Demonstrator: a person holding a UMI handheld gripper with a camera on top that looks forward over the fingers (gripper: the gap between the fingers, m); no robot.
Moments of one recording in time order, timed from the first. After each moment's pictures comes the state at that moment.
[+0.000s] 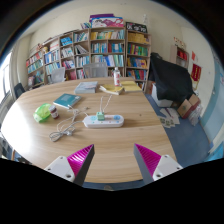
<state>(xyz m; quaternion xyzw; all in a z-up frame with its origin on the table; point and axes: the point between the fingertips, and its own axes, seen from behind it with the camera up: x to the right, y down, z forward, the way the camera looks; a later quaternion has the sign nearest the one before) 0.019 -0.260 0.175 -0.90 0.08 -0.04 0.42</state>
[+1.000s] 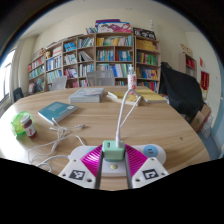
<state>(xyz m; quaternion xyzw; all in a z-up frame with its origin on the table) 0.001 0.030 0.029 -0.86 0.06 -0.03 0.51</state>
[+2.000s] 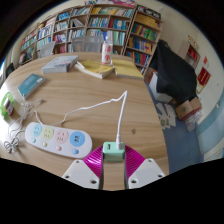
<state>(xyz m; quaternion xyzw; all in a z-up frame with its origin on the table) 0.178 -0.035 0.027 -0.94 0.04 -0.11 0.31</state>
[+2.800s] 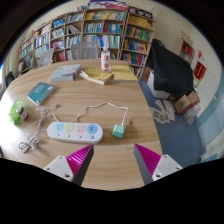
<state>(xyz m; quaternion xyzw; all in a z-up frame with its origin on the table) 0.141 -0.107 0.105 -0.94 0.08 -0.08 0.32</state>
